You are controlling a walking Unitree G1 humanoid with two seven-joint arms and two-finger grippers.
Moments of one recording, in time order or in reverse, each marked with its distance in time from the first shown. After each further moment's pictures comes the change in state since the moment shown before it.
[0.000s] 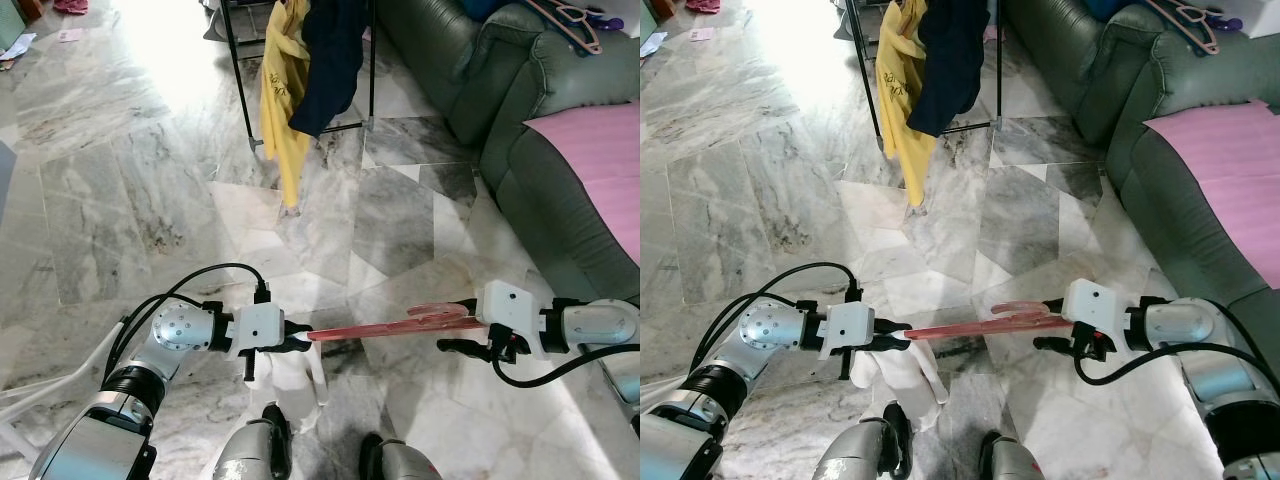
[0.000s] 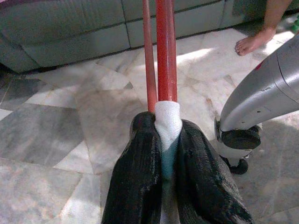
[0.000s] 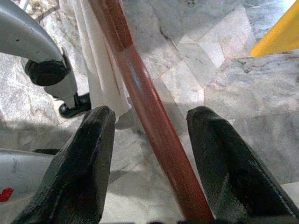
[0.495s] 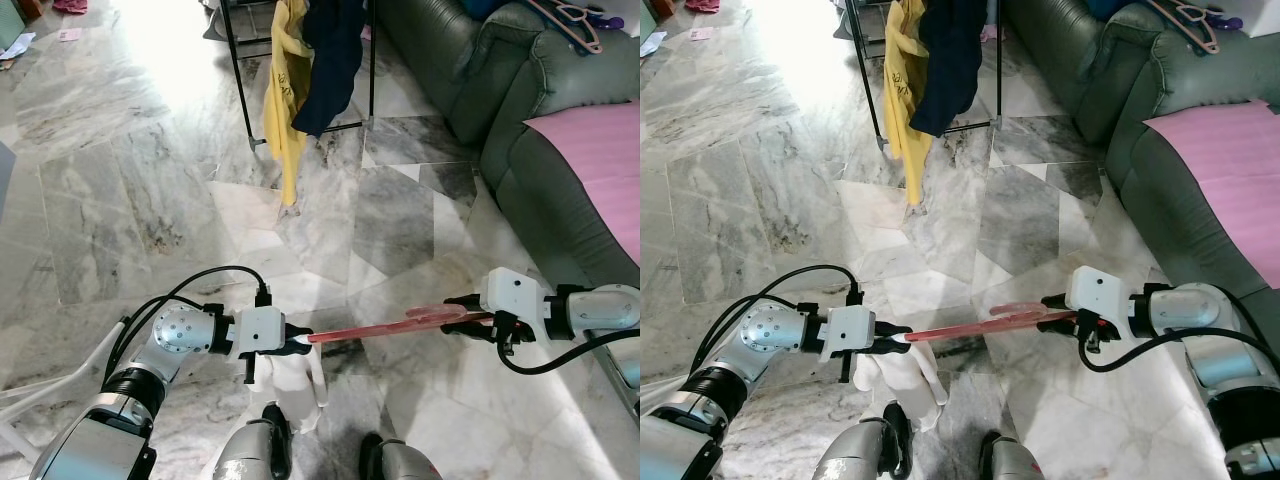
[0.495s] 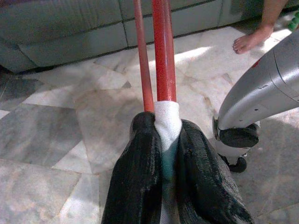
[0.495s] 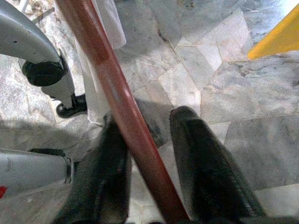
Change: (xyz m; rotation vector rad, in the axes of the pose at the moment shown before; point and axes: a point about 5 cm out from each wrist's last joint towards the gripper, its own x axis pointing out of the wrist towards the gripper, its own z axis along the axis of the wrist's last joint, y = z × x) left arm 0.001 -0.003 -0.001 0.007 0.005 -0.010; right arm -0.006 -0.011 0.007 -0.022 0.005 0.012
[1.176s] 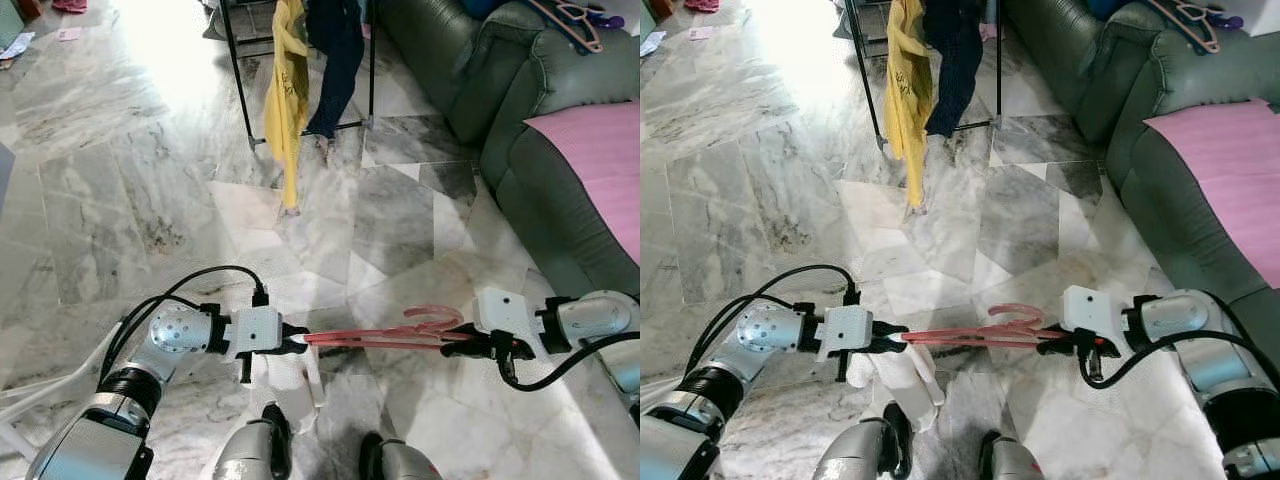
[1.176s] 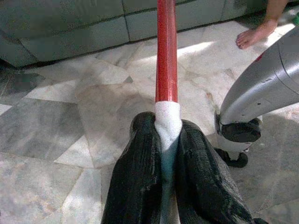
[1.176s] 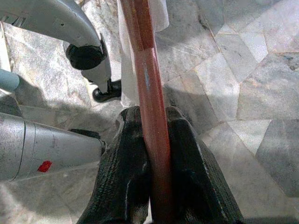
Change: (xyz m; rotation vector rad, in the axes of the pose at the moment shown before) left arm 0.000 0.000 -0.001 0.000 0.011 0.012; right arm 0.009 0.013 -0.007 0.016 0.053 0.160
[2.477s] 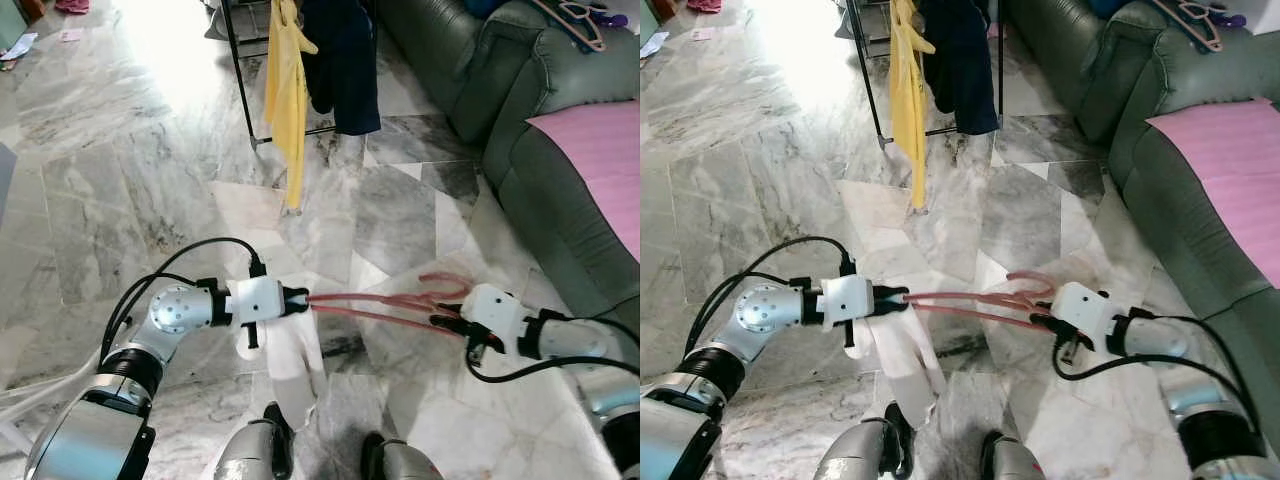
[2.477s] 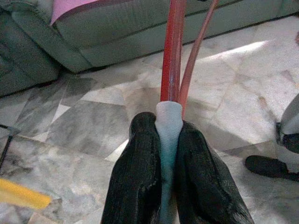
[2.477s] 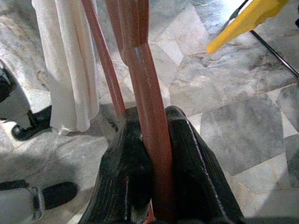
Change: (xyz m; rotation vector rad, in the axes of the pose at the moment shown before) left arm -0.005 0.030 0.015 0.087 -0.010 0.191; right arm 0.030 0.000 -0.013 0.039 -0.104 -0.404
